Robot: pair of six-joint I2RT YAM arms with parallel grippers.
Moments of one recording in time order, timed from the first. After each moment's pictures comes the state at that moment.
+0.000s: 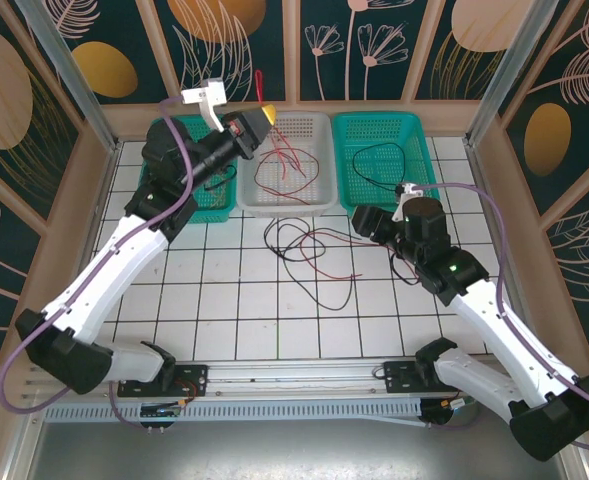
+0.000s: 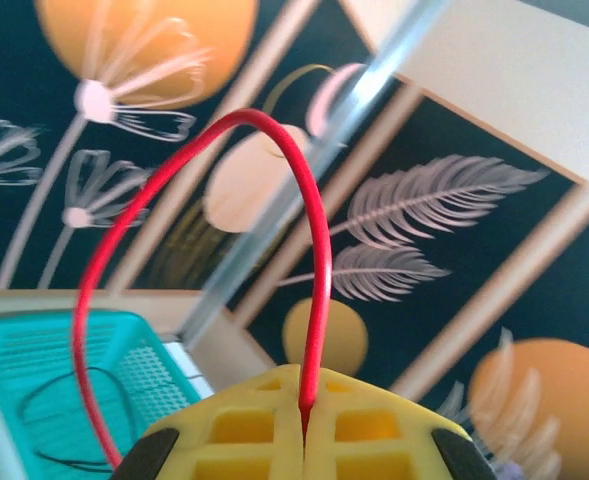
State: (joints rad) left arm -0.52 1.37 1.42 0.11 0.30 -0.72; right arm 0.51 0.90 0.85 -0.43 0.02 0.61
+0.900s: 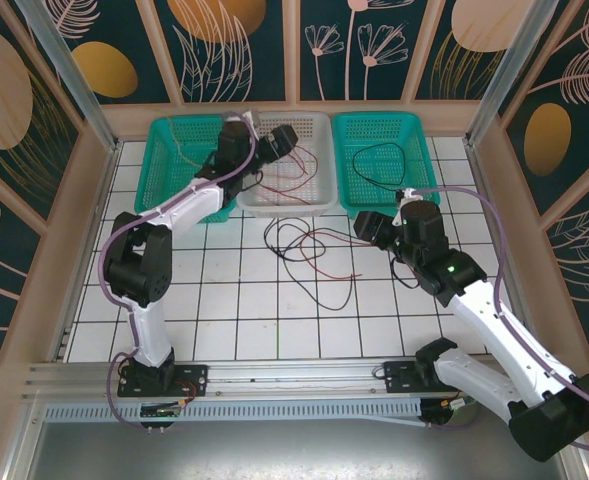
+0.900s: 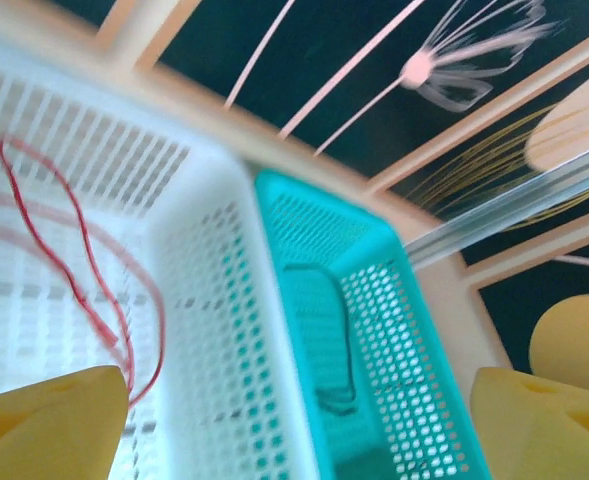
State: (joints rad) left arm -0.43 1.93 1.45 0.19 0.22 -0.82; right arm 0.49 0.89 0.81 -0.45 0.02 0.63
